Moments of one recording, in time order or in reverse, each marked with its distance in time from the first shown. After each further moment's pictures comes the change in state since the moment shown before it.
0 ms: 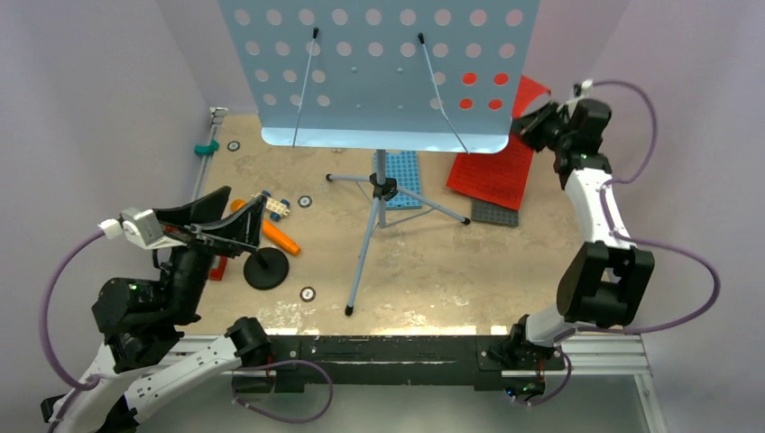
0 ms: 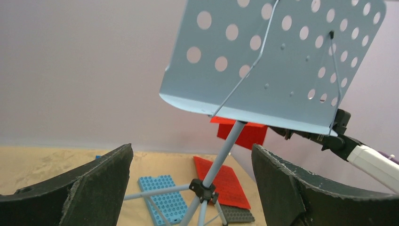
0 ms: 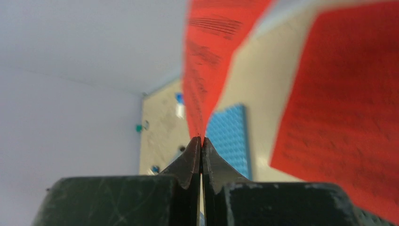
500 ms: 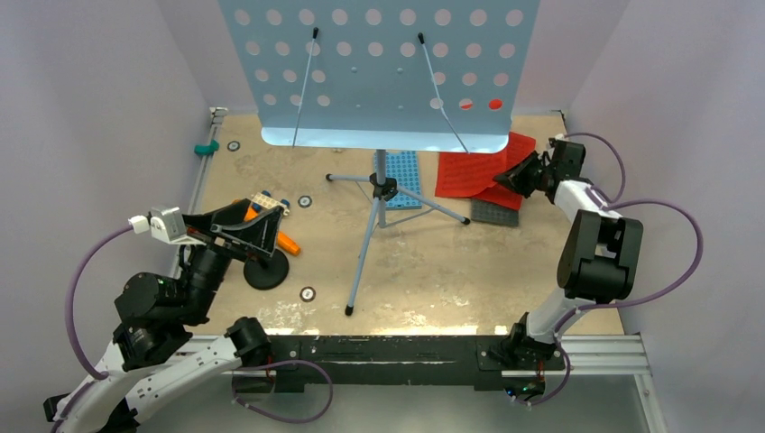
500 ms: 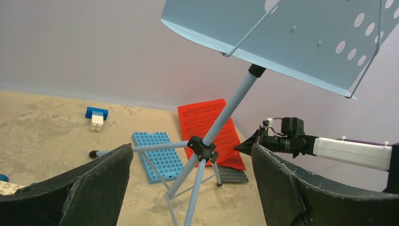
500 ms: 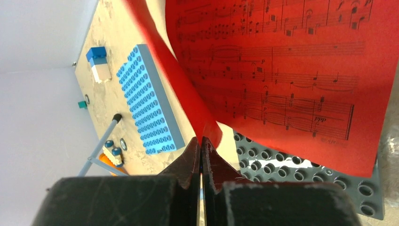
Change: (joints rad) left arm 0.000 -0.013 -0.069 -0.122 0.008 -0.148; right arm -0.047 0.185 -0.337 -0.034 -0.028 -0.085
